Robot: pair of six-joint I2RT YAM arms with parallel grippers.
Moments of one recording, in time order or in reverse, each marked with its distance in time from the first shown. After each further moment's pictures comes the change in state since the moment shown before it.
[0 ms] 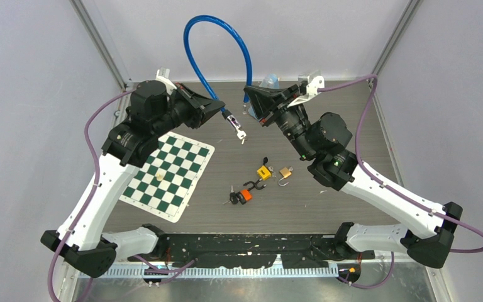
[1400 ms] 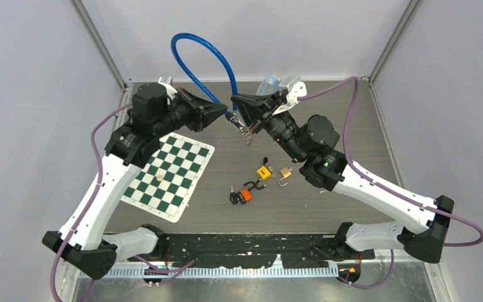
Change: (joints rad) left arm 0.031 -0.012 -0.071 0.043 0.107 -0.161; right arm 0.039 0.048 -0.012 0.035 -0.081 -0.098
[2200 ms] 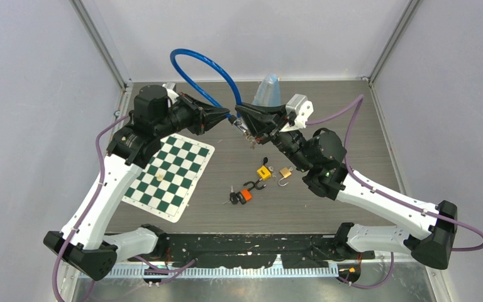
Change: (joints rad) left arm 0.032 -0.006 -0.045 0.015 0.098 -0.132; right arm 0.000 -0.079 -0.188 0.222 -0.108 -0.121
